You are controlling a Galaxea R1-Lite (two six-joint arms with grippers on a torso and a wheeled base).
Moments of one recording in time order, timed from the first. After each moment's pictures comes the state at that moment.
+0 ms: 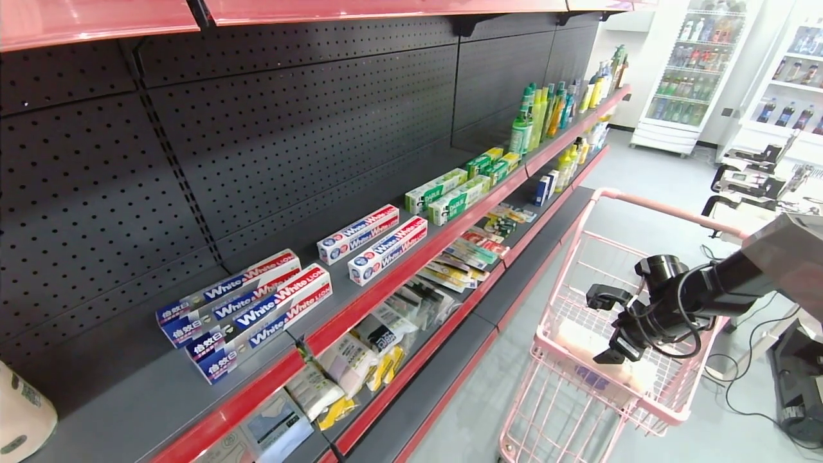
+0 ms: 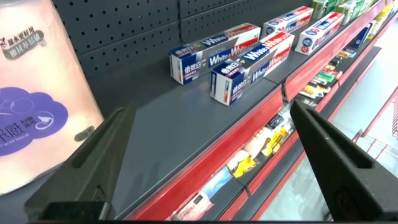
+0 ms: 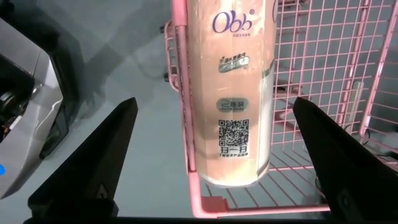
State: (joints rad) left arm 0.00 0.00 0.00 0.00 0.06 0.01; right arm -0.18 2.45 -1.32 0.02 0.19 -0.95
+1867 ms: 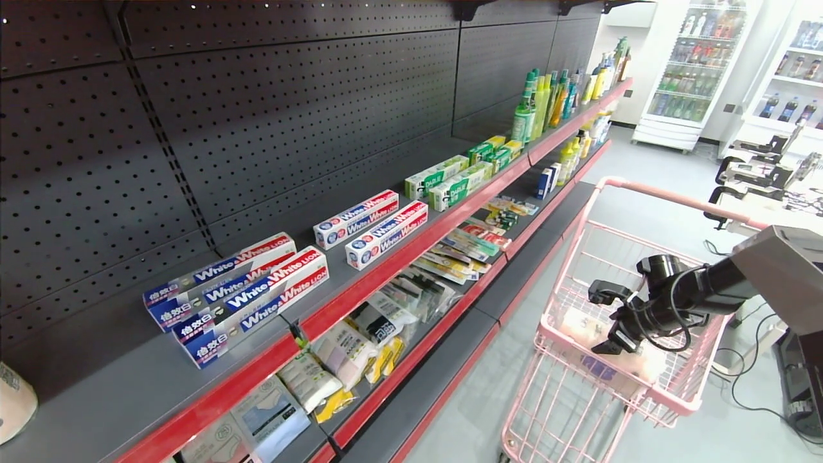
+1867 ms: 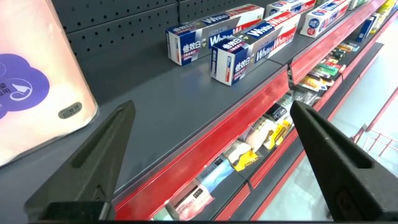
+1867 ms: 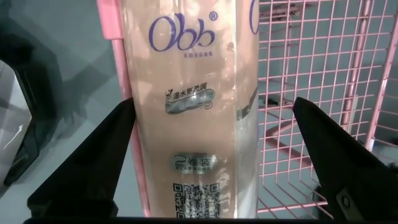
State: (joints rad) left arm 0.00 0.00 0.00 0.00 0.06 0.01; right arm -0.23 2.58 -1.52 0.05 0.24 -0.99
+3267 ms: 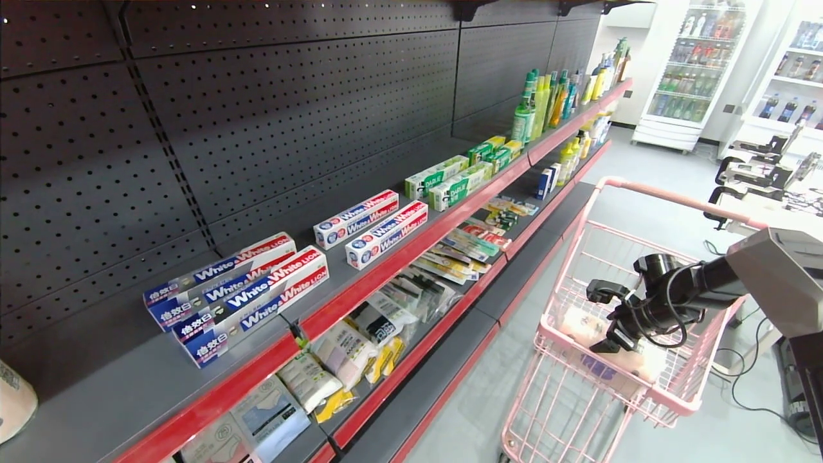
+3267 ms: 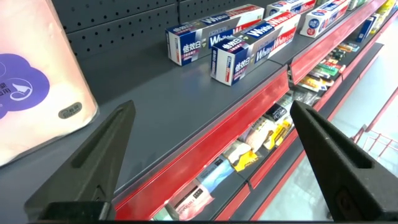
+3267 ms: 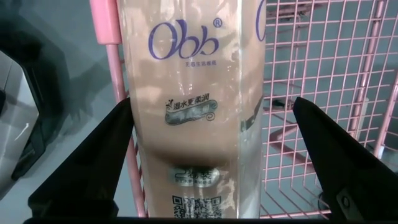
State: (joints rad) left arm 0.00 0.00 0.00 0.00 0.06 0.01; right arm -0.22 2.63 -1.62 0.15 0.26 -1.01
